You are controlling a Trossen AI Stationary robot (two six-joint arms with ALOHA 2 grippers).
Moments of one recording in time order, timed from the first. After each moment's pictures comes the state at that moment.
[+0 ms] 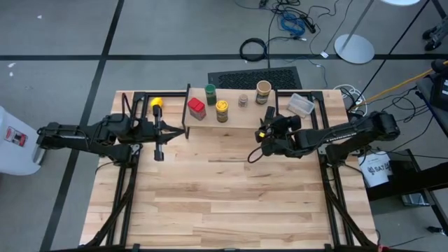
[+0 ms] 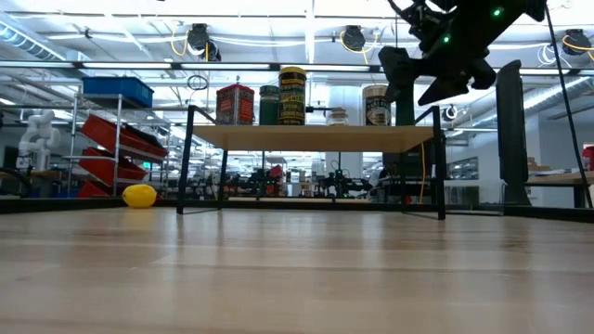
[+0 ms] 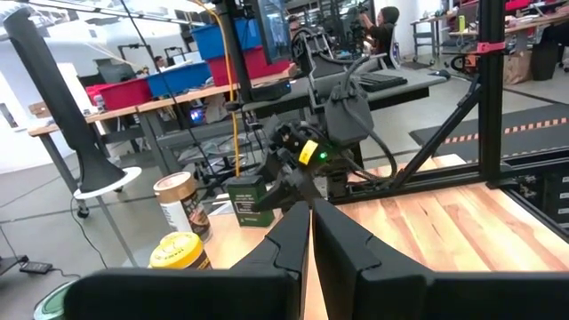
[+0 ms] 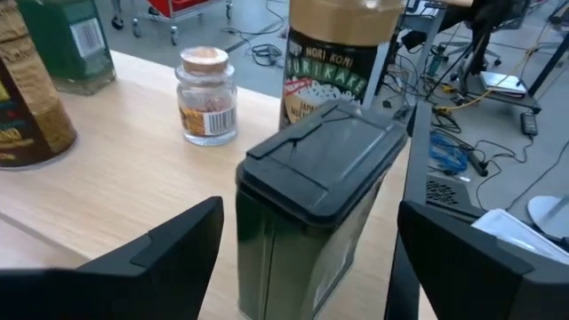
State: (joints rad) left arm -0.05 0.65 0.69 -0.01 -0.12 0.24; right arm 0.09 1.34 0.86 -0.54 1.15 0.92
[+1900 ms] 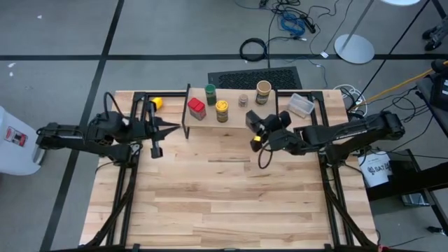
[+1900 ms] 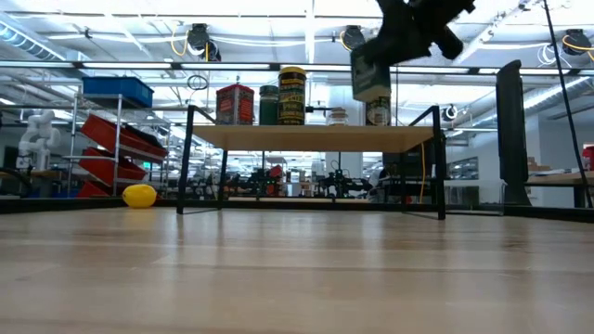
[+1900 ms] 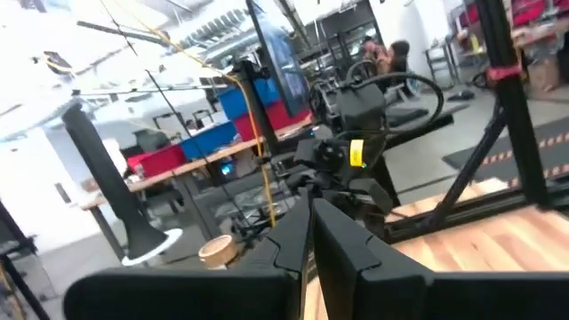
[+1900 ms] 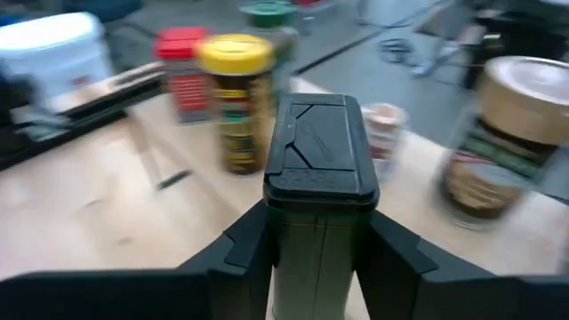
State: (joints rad) left arm -0.05 0.65 0.69 0.13 -0.12 0.42; right arm 0.14 1.26 0.99 -0.35 0.83 0.53
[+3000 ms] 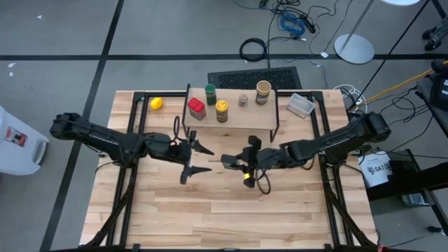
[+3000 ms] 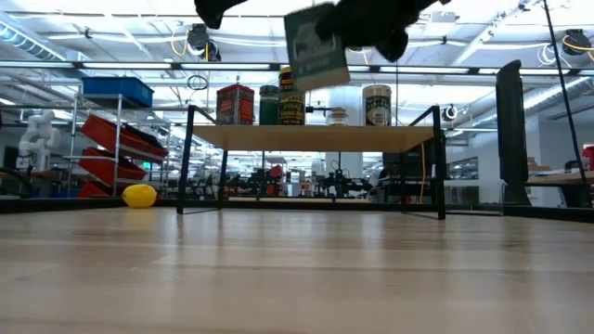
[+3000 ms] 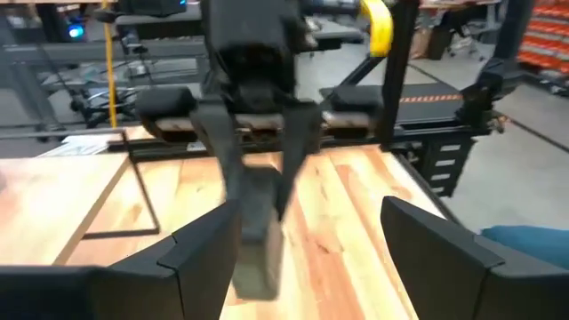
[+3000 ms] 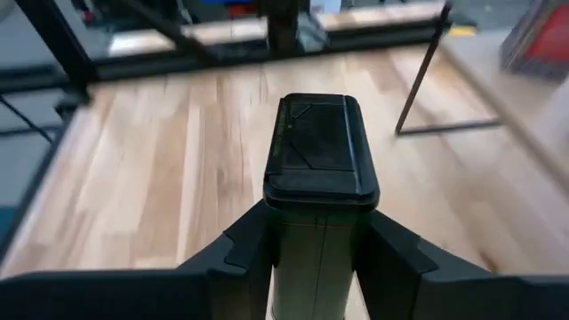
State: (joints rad) left arm -0.19 1.12 0.74 0.22 -0.03 0.01; right arm 0.26 1.48 1.00 -0.06 0.33 0.27
